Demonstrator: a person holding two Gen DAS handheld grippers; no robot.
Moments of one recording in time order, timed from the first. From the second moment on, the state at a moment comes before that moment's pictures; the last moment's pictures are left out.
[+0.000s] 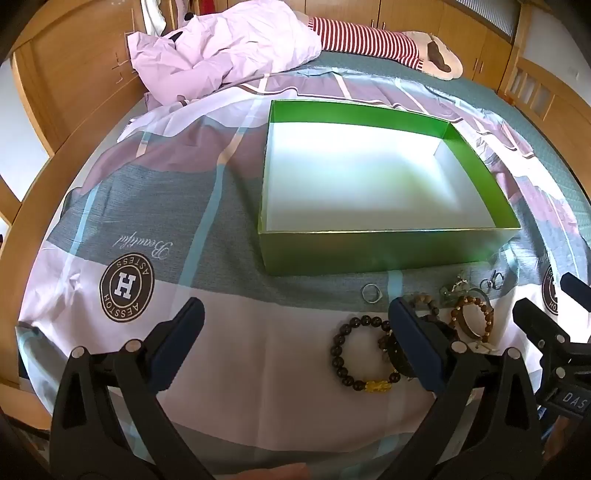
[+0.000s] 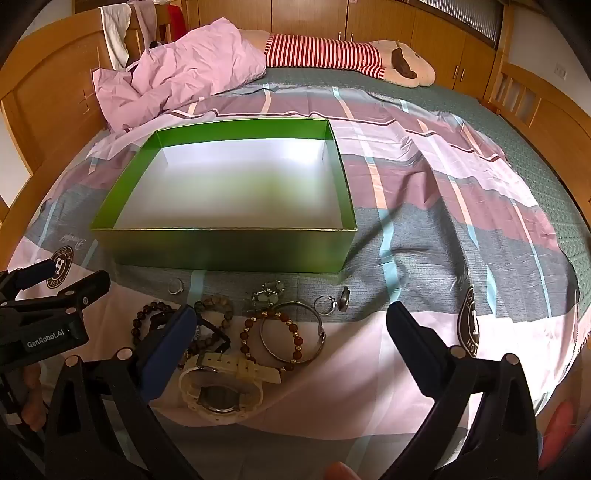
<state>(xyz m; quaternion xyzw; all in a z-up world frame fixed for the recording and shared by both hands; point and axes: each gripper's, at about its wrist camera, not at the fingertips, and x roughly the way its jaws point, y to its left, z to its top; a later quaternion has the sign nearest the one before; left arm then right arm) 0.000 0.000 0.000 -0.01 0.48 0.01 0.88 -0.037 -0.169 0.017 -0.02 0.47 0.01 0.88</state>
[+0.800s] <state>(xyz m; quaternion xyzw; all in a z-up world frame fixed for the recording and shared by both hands) 0.000 0.000 0.000 0.00 0.48 0.01 0.88 -0.037 -0.168 0.018 -0.02 0.47 0.01 0.88</state>
